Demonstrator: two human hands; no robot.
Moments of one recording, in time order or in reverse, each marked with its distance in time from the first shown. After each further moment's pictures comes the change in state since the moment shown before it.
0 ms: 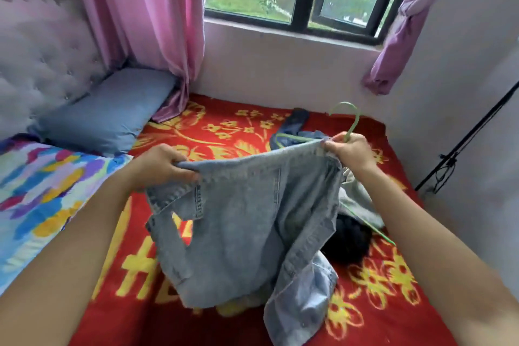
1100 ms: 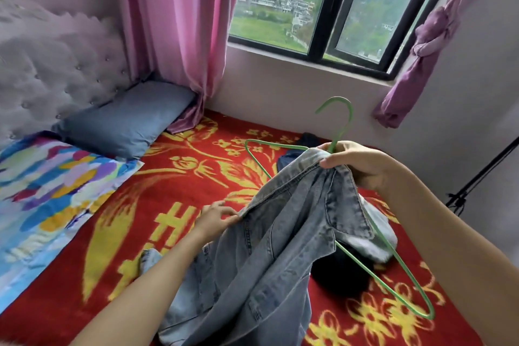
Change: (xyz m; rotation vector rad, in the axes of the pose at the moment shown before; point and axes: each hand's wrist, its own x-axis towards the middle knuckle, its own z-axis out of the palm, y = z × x) left_hand 0.010 -0.013 0.150 -0.137 0.036 -0.280; right_hand -0.030 -0.080 -0.035 0.424 -0.949 0.089
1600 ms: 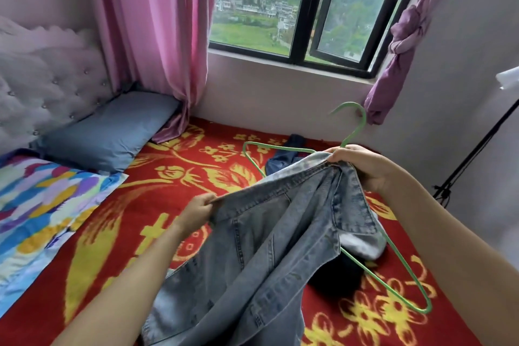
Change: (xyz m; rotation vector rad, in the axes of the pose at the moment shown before) left_hand 0.010 0.035 -0.019 -0.533 0.002 0.105; right_hand -0.019 0.025 -0.053 0.088 0.252 -0.038
